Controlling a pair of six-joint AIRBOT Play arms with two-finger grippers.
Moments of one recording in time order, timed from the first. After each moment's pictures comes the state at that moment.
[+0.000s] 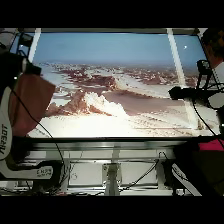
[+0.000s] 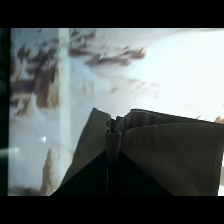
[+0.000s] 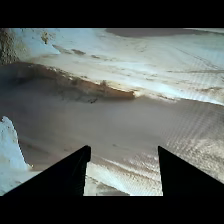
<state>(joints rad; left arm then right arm) 0.01 -1.48 1.46 2.08 -0.88 -1.47 -0.14 -0.89 0.87 -1.28 0.88 1.33</state>
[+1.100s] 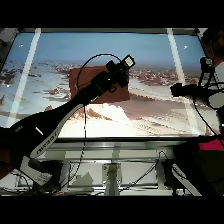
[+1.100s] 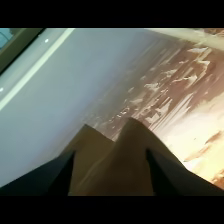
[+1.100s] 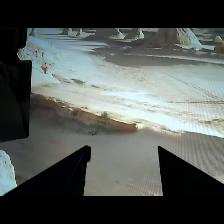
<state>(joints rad) -0.69 -1.72 1.47 2.06 -0.15 -1.59 -0.14 -0.90 0.87 -1.28 0.79 1.33</state>
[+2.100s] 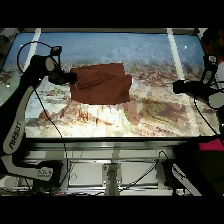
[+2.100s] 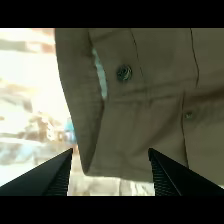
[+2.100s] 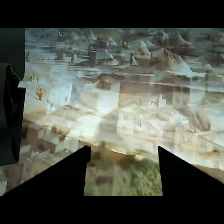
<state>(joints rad) -0.11 -1.58 1.47 1.46 -1.10 -1.59 -0.14 -0.90 0.87 -1.30 0.70 1.33</state>
